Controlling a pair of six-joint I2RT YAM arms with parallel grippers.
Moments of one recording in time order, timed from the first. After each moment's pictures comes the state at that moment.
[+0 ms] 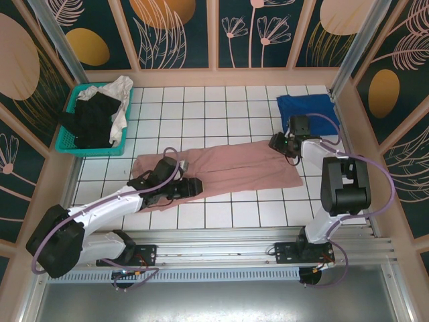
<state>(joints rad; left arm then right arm) -0.69 1.22 0.59 -0.20 0.28 -0.81 0.11 1.67 0.98 -0.25 -0.18 0.50</state>
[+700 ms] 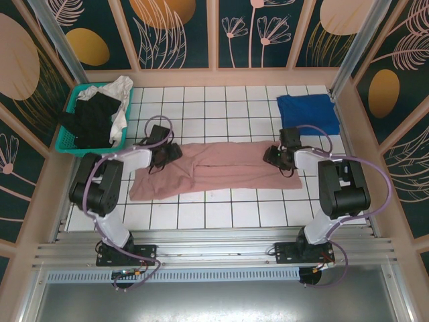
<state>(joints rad) -0.31 1.81 0.99 -0.21 -0.02 -0.74 0.17 1.66 0.83 -0.21 -0.12 0.52</state>
